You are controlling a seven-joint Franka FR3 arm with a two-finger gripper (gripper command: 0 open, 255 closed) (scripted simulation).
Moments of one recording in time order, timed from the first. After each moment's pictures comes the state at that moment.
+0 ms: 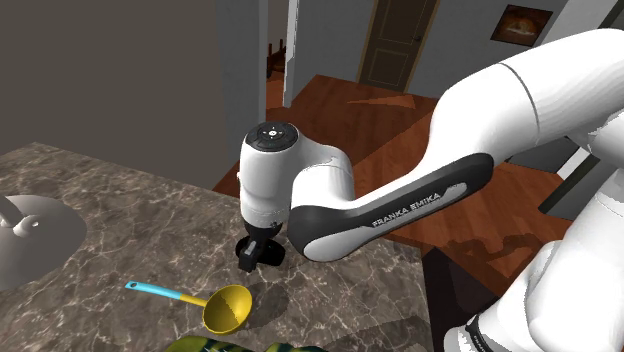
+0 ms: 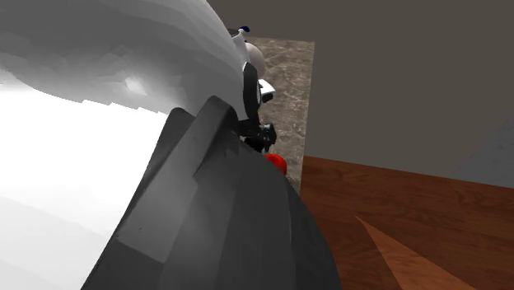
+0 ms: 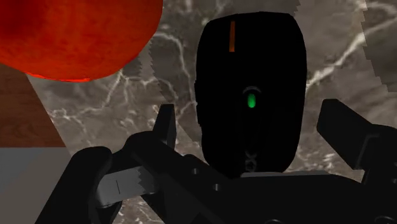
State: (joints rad) arm 0.16 0.15 0.58 -2.11 -0.30 2.31 0.34
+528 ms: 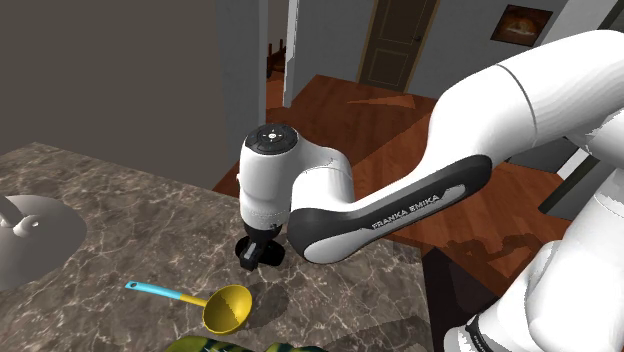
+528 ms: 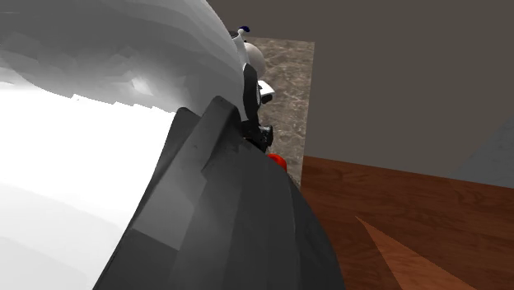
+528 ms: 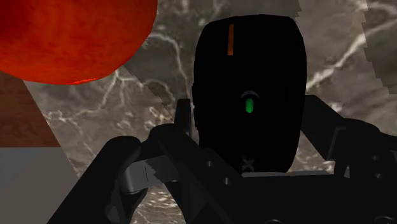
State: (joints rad) arm 0.17 0.15 0.57 -2.12 -0.31 2.32 0.34
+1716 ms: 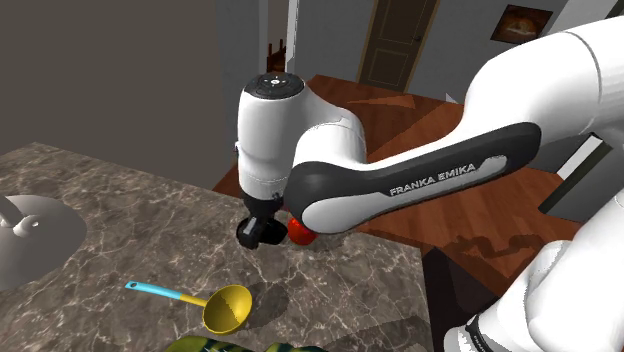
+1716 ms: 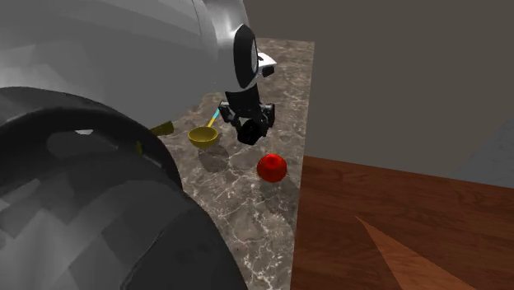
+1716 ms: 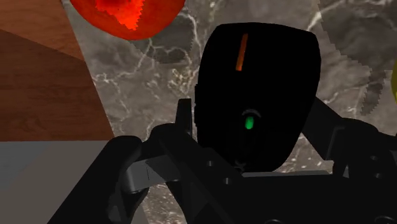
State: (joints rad) arm 0.15 0.05 0.59 -2.03 -0.21 2.16 0.25
